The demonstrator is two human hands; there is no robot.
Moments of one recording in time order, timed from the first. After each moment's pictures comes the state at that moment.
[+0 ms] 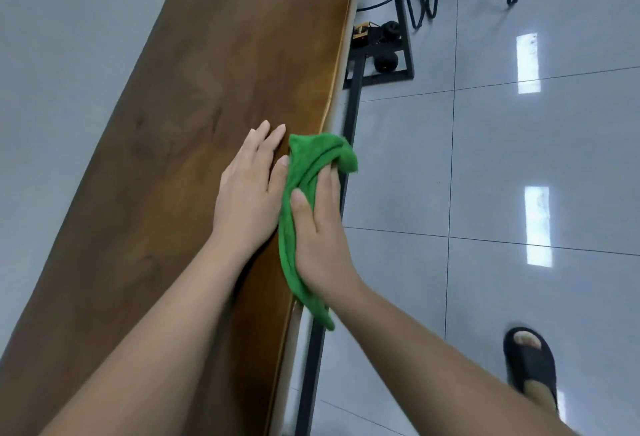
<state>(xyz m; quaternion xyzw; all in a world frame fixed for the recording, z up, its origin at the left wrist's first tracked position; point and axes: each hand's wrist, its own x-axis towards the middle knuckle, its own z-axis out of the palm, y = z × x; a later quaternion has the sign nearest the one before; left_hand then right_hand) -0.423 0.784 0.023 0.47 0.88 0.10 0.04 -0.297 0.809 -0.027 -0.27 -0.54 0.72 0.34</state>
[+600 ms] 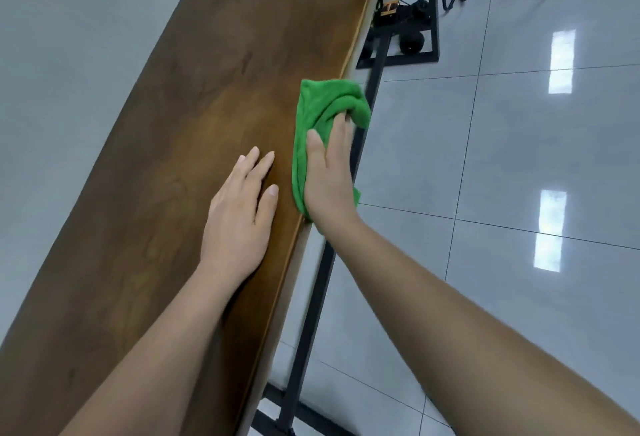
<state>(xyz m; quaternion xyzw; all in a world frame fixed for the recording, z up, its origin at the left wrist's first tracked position) -0.348 0.649 0.023 0.41 0.91 0.09 0.03 -0.286 0.785 -0.025 -0.32 -0.55 0.70 0.32</state>
